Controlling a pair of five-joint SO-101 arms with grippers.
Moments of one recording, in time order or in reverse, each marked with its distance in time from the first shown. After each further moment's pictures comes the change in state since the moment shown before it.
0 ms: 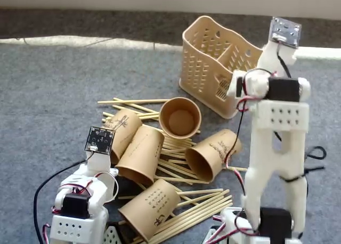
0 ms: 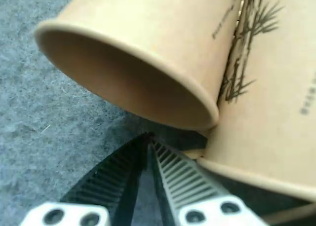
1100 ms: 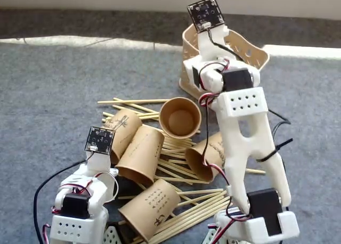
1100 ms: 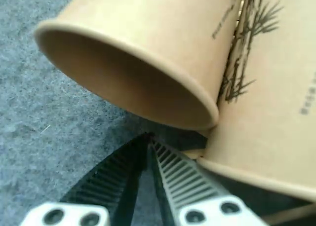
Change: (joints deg) left arm 0.0 0.0 0.0 0.0 0.0; right arm -15.1 12.7 0.0 -25.4 25.4
